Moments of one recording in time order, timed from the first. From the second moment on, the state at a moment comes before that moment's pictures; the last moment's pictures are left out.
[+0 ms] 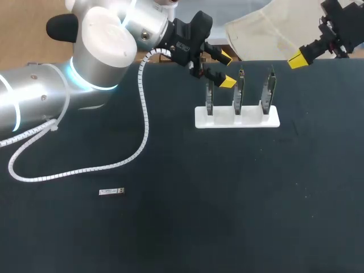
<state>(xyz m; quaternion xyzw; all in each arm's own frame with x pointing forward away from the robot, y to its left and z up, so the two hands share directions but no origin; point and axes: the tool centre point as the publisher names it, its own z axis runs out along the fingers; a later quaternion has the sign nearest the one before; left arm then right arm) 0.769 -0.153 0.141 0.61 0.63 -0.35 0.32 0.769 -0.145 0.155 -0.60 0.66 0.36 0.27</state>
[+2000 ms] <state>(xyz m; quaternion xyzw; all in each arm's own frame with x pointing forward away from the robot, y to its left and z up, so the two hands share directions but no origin) 0.791 -0.150 0.182 0.62 0.60 -0.34 0.38 0.770 -0.144 0.154 -0.60 0.66 0.35 0.26</state>
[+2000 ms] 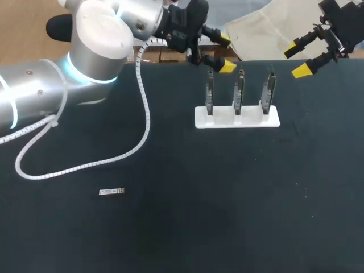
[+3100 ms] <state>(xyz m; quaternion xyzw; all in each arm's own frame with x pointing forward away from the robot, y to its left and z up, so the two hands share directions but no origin) 0.706 0.036 0.194 0.64 0.70 -0.16 0.29 0.770 -0.144 0.154 -0.60 0.66 0.35 0.26</state>
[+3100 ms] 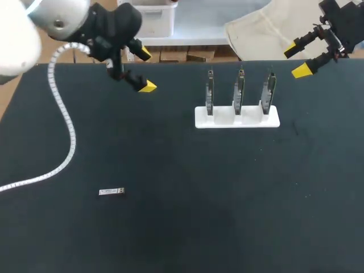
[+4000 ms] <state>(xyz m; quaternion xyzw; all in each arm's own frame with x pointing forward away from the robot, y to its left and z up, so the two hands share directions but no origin) 0.668 0.051 0.156 0.67 0.70 -0.06 0.25 0.770 -0.144 0.154 -0.60 0.66 0.35 0.26</state>
